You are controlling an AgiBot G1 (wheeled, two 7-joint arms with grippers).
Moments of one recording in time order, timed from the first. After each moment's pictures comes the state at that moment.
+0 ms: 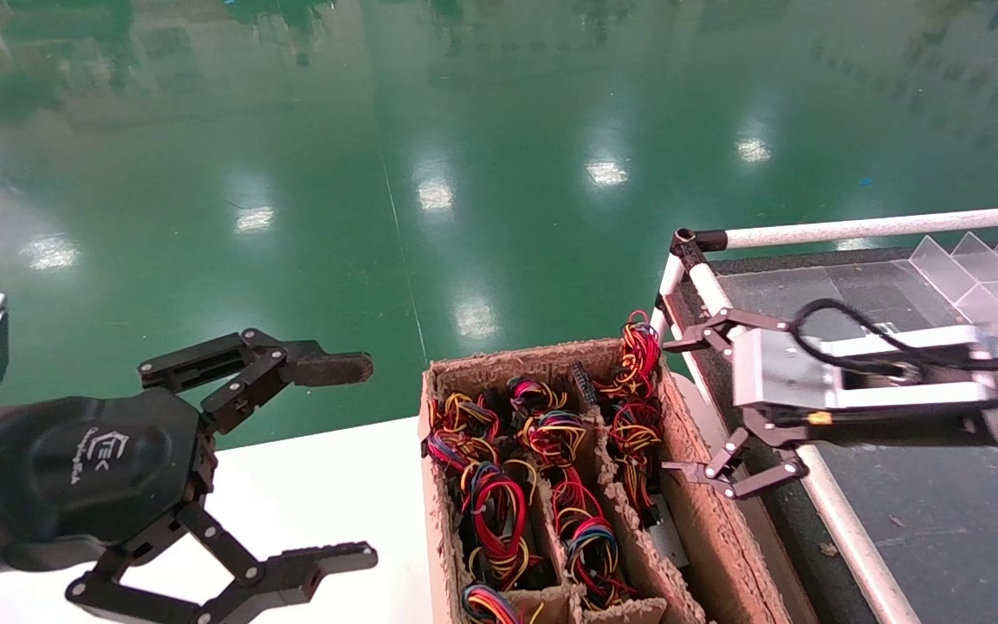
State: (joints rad) left arm -1.08 0.60 0.30 -1.28 0.72 1.49 -0.18; right arm 1.47 -0.78 -0.54 1.12 -1.48 -1.43 -0.02
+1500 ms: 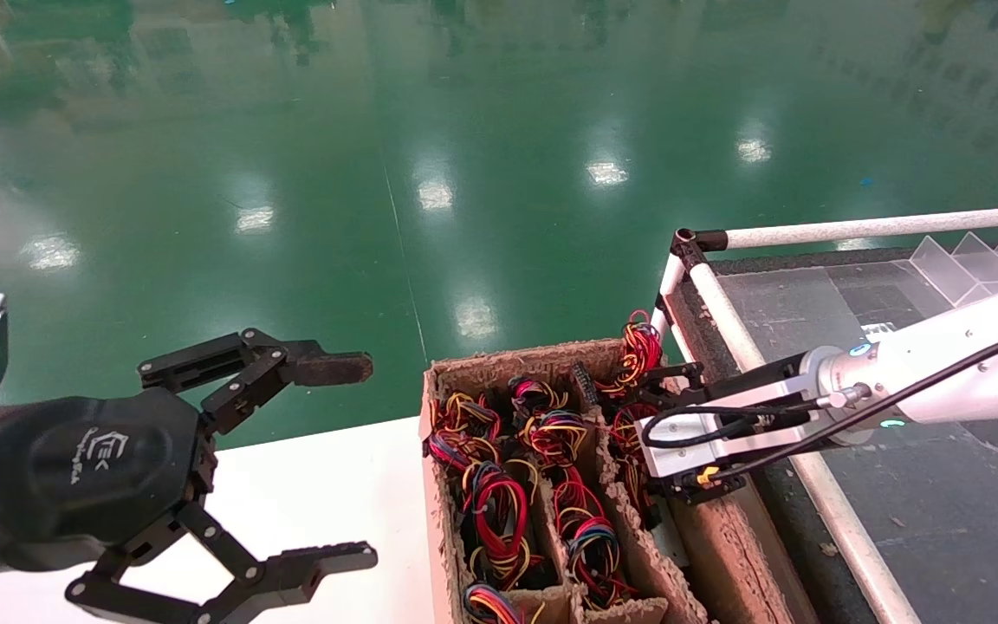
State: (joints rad) left arm -1.08 0.60 0.30 -1.28 0.71 1.49 -0.17; right arm 1.55 -1.00 -0.72 1.00 -1.81 -1.36 -0.23
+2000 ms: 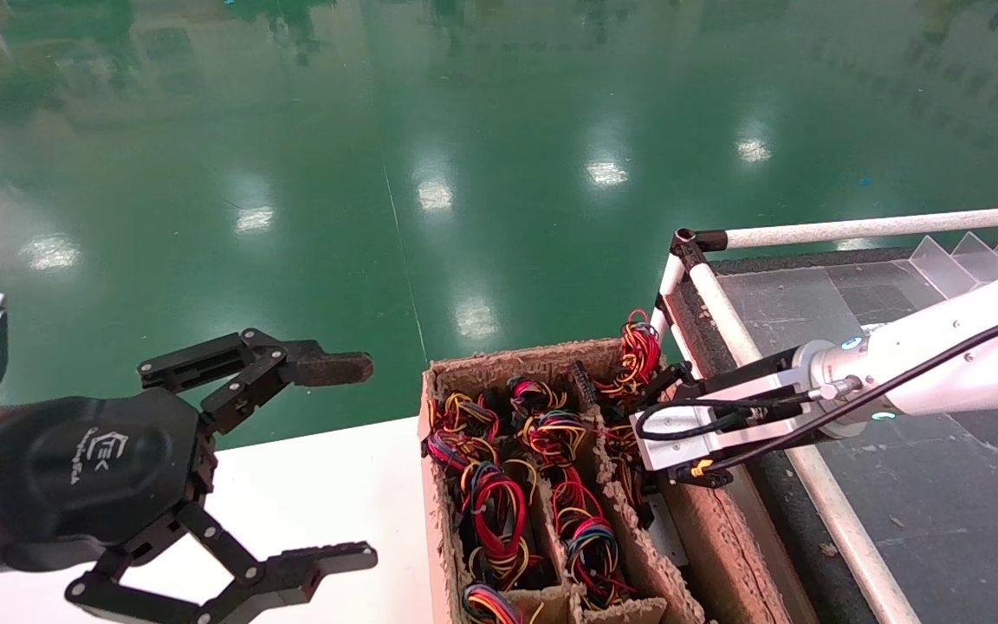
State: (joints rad) left arm -1.08 0.60 0.30 -1.28 0.71 1.49 -0.17; right arm 1.57 -1.02 -0.73 0.95 -1.82 -1.36 -0.24
